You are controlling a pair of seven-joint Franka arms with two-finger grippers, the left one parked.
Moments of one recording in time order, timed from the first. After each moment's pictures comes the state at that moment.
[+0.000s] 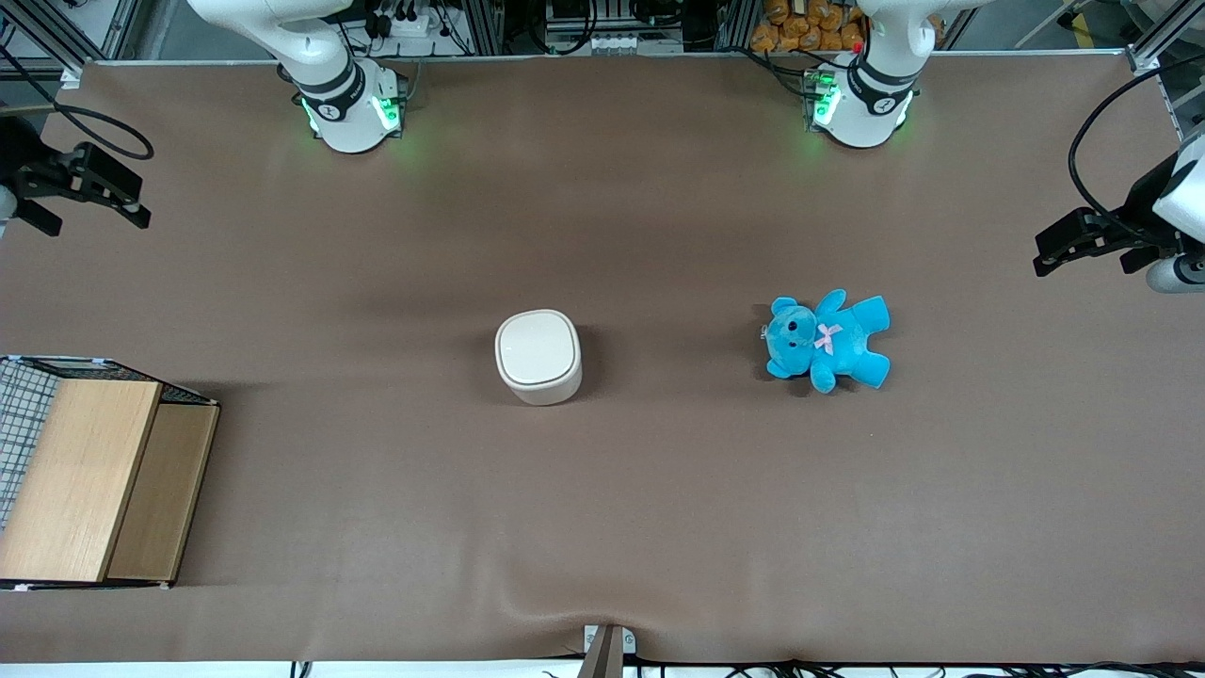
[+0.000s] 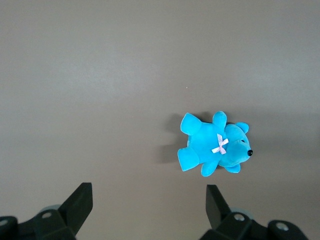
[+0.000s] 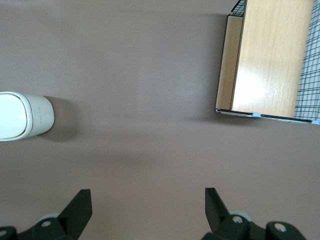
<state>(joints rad) 0.17 -0.10 -0.15 -1.61 0.01 1.56 -0.07</state>
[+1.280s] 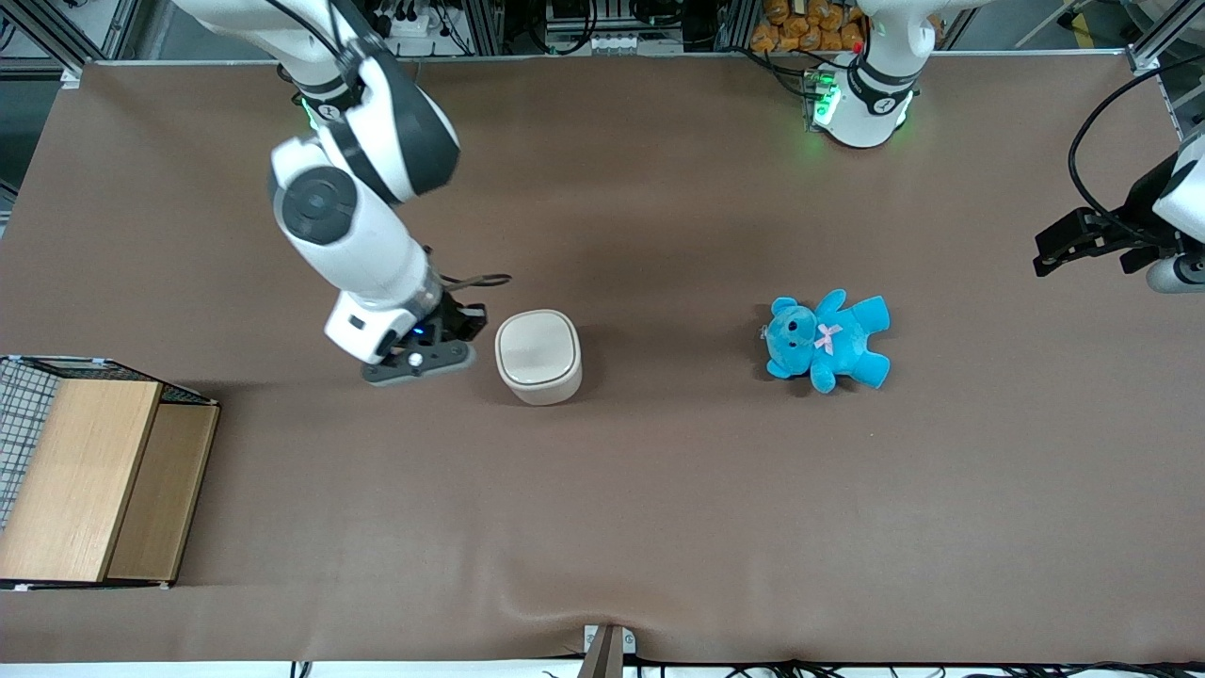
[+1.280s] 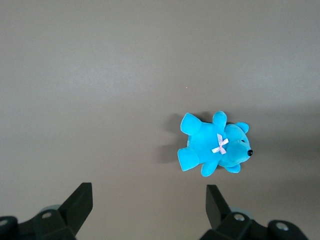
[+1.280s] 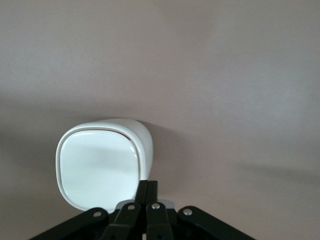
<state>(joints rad) 0.41 0.37 0.10 -1.63 0.03 2.05 0.30</state>
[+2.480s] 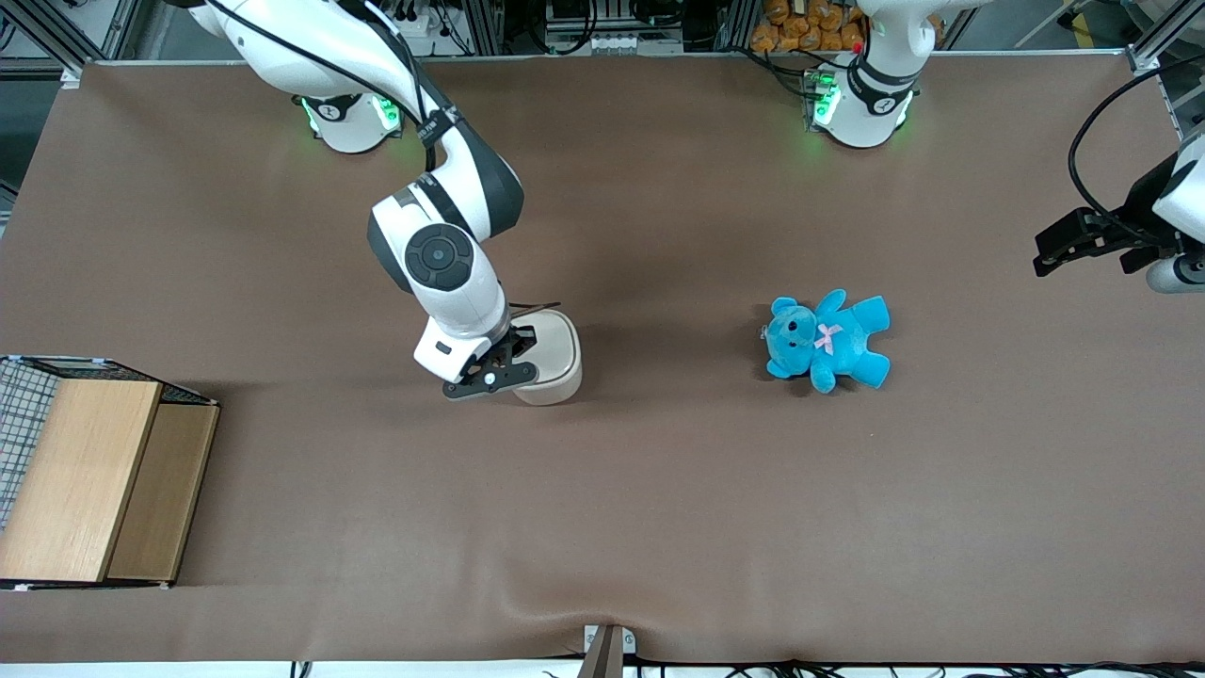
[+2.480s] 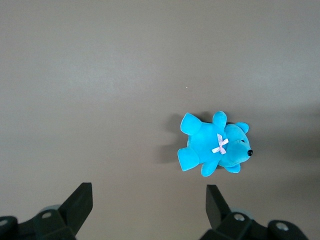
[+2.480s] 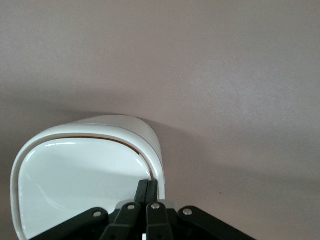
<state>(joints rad) 0.48 0.52 0.10 -1.63 -0.06 2.14 0.37</state>
